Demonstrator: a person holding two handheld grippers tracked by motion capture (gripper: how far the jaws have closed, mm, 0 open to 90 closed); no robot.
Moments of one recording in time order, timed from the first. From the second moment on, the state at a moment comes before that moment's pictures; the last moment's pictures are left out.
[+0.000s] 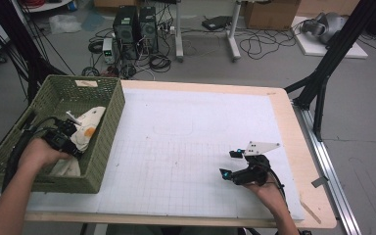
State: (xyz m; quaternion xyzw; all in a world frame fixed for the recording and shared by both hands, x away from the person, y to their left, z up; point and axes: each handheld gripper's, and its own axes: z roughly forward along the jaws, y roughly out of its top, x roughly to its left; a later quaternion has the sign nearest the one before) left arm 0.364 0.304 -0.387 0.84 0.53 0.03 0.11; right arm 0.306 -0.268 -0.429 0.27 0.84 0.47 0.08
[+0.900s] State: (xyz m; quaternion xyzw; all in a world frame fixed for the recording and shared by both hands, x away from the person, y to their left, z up) left arm 0.363 0.318 -0.382 0.85 0.50 0.11 0.15; right arm 0.306 -0.270 -0.427 0.27 0.83 0.48 0.09
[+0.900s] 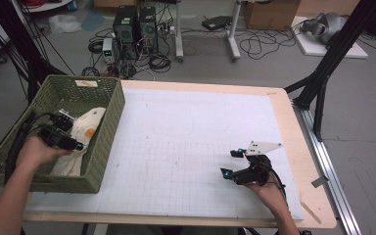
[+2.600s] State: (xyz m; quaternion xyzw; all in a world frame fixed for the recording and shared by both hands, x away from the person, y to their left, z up) left arm 0.411 0.357 -0.387 0.76 0.53 0.23 0.29; right arm 0.277 -0.288 -0.411 0.29 0.81 0.49 0.12
